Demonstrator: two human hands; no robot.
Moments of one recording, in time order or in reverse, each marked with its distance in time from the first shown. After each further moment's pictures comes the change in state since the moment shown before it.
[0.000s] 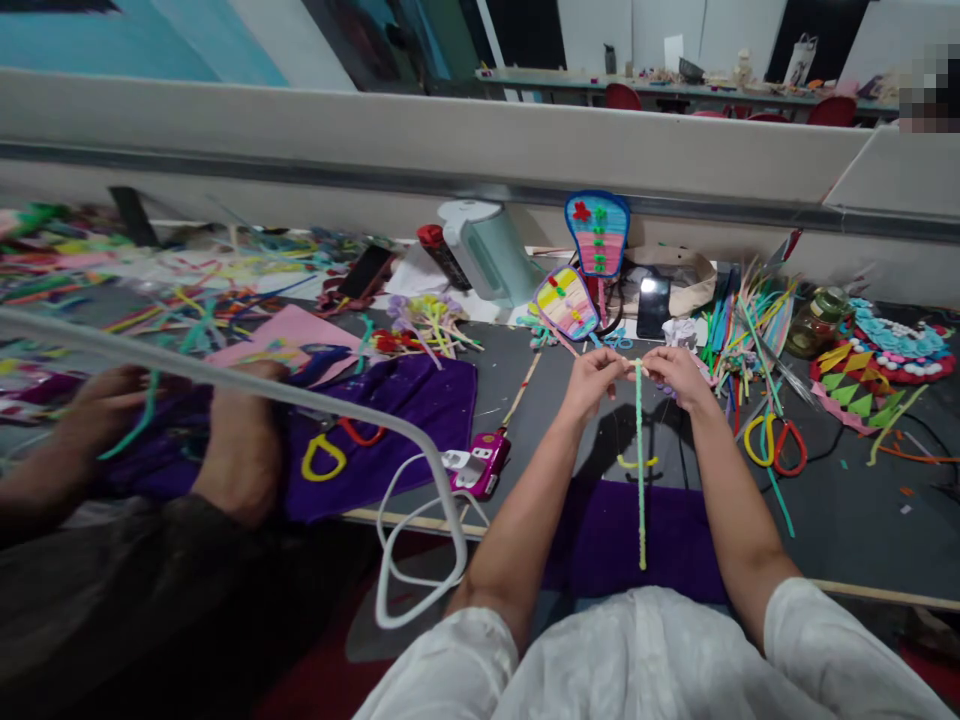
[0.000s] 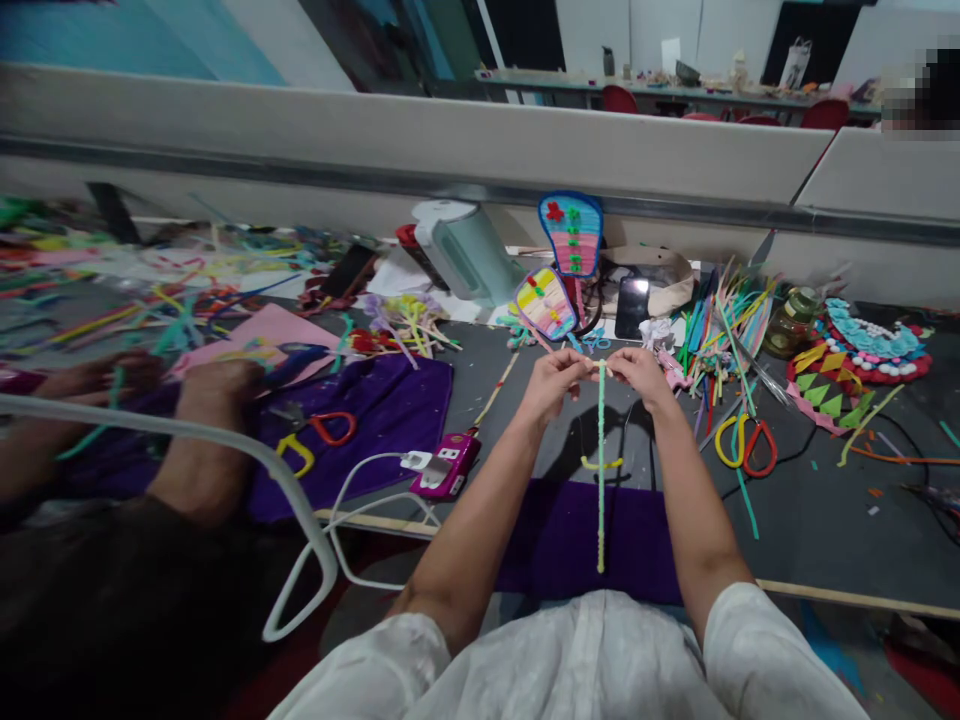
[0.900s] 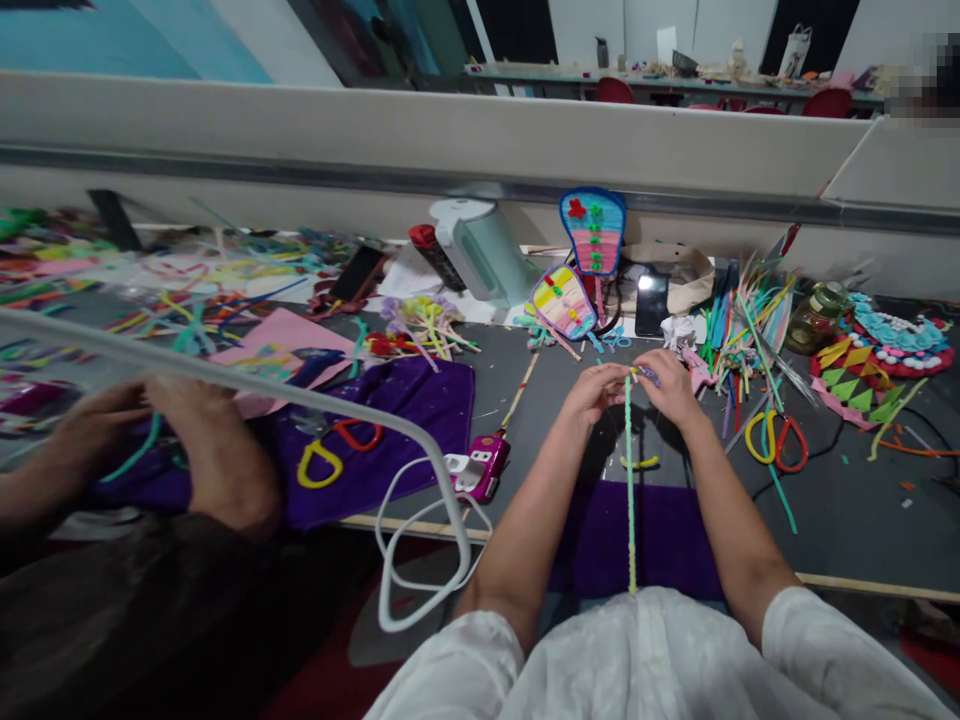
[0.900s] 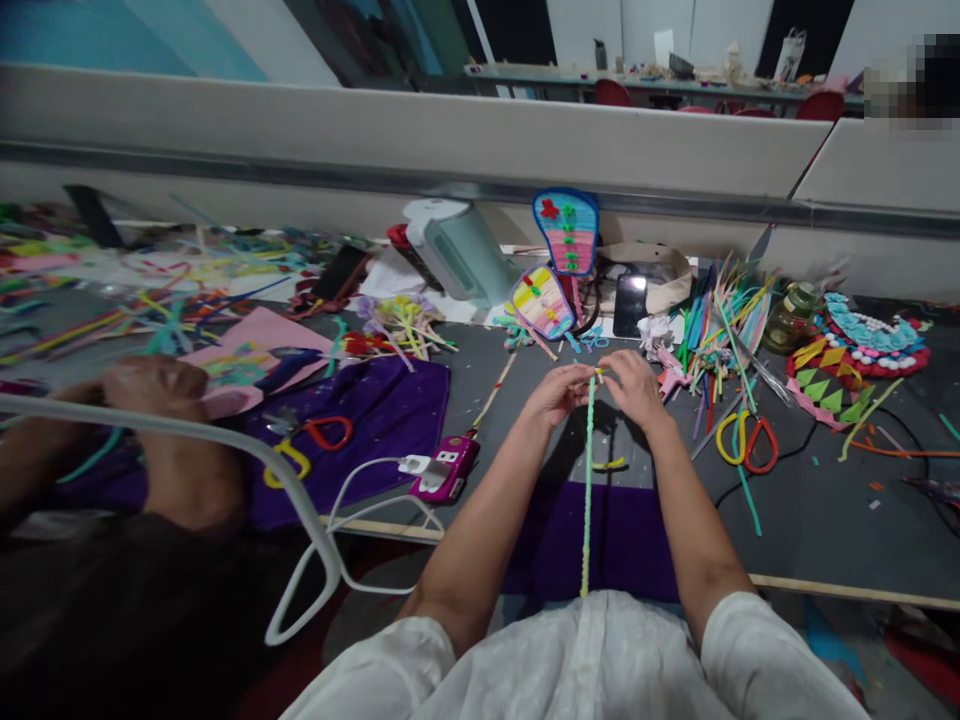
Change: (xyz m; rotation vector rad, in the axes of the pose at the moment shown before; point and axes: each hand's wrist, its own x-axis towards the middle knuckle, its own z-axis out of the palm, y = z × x) left_hand 0.009 -0.026 -0.011 -0.242 -0.064 -0.364; right_hand -0.020 0.026 0.000 -0.746 0.078 -0.644
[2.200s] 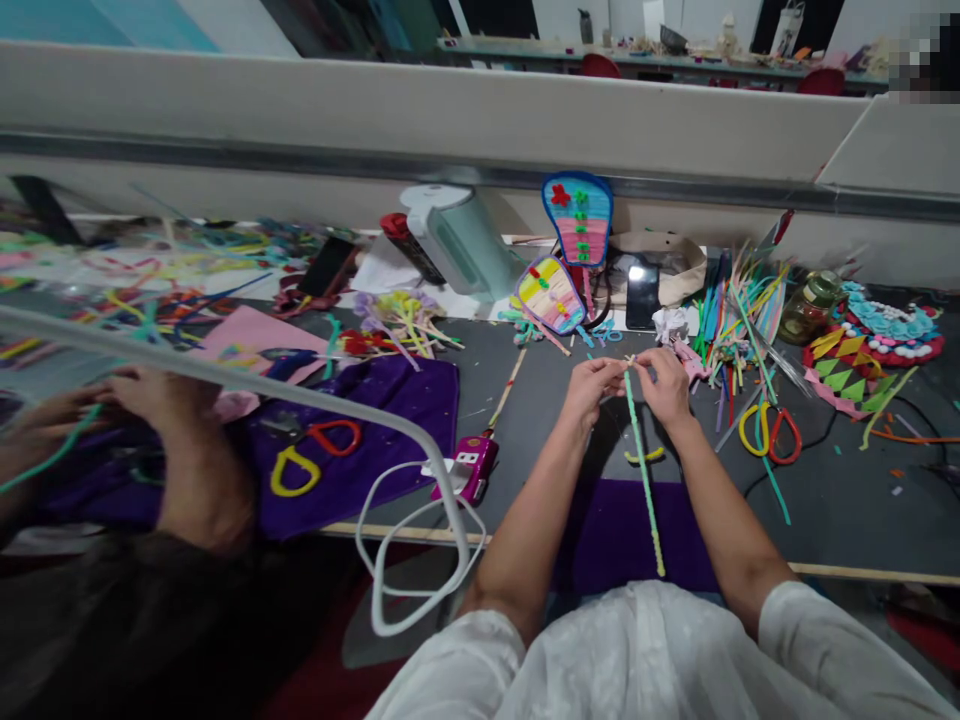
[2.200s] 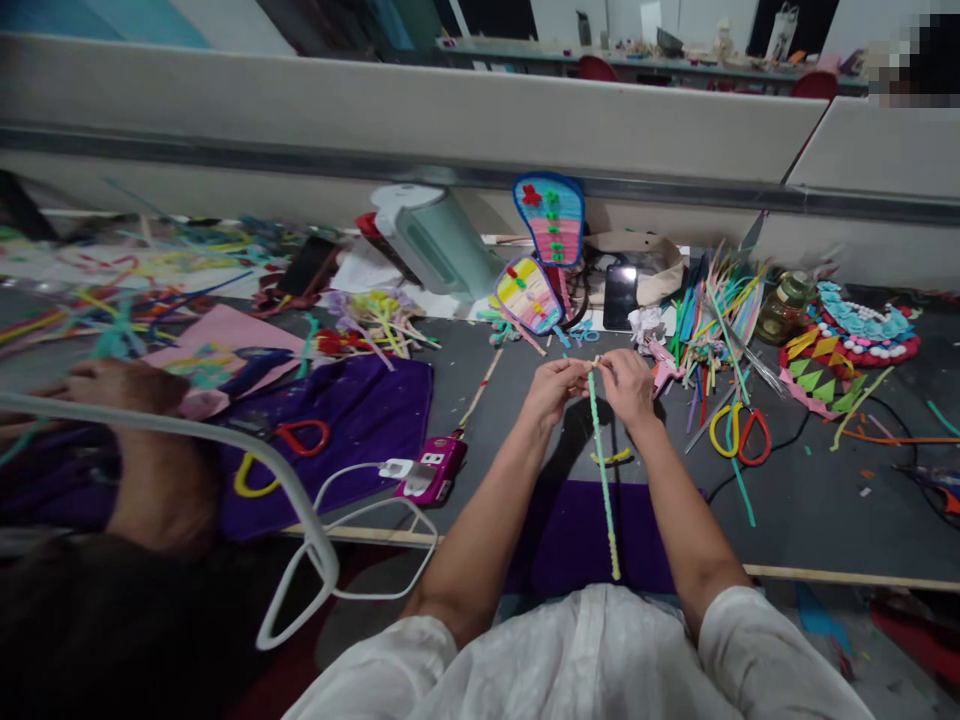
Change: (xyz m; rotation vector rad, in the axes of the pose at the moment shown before) left_hand 0.001 -0.009 0.015 0.077 0.101 0.148; right_hand -0.008 -0.005 0.012 -0.095 0.203 0.178
